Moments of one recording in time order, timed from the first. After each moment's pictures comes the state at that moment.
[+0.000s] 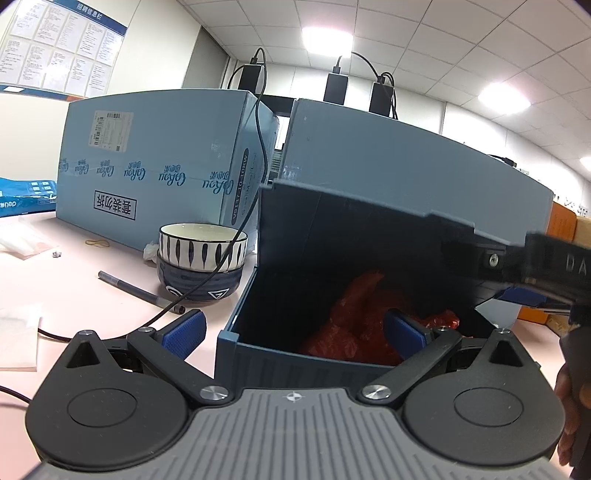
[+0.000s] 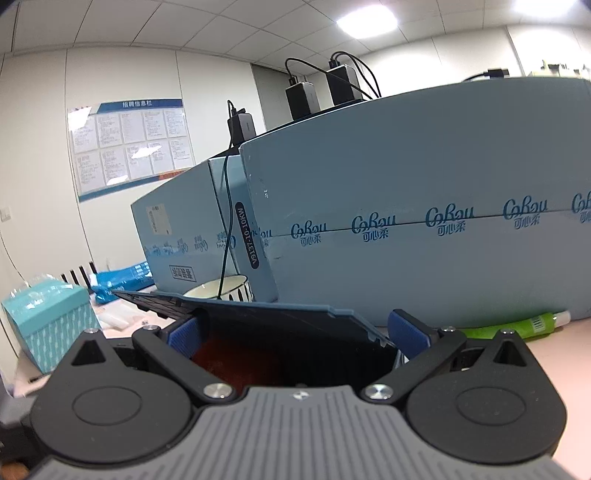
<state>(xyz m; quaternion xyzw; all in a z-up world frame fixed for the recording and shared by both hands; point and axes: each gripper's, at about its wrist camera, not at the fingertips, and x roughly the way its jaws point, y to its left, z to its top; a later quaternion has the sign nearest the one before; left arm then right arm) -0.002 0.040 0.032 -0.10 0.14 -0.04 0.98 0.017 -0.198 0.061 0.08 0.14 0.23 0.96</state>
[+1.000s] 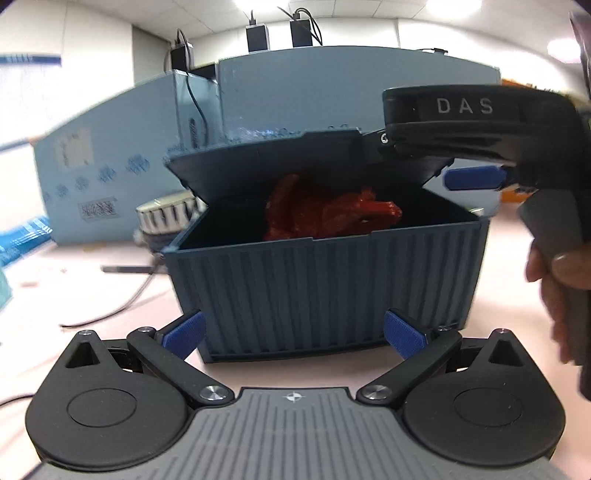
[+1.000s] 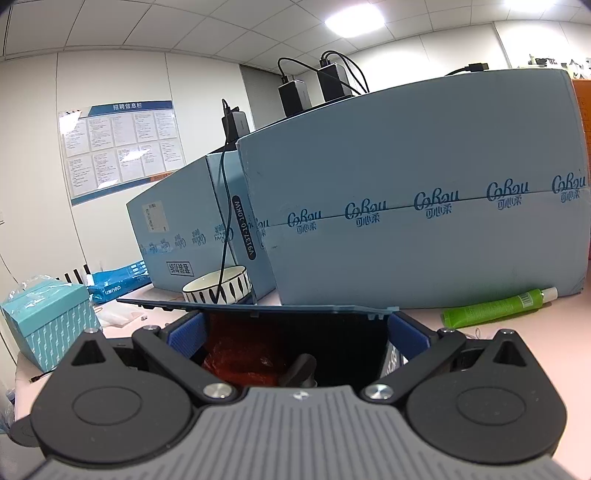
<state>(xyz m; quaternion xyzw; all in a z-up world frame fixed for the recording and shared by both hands) -0.049 -0.023 0.018 0.07 0.22 -0.02 0.97 0.000 -0.200 0.055 0.10 0.15 0.21 0.96</state>
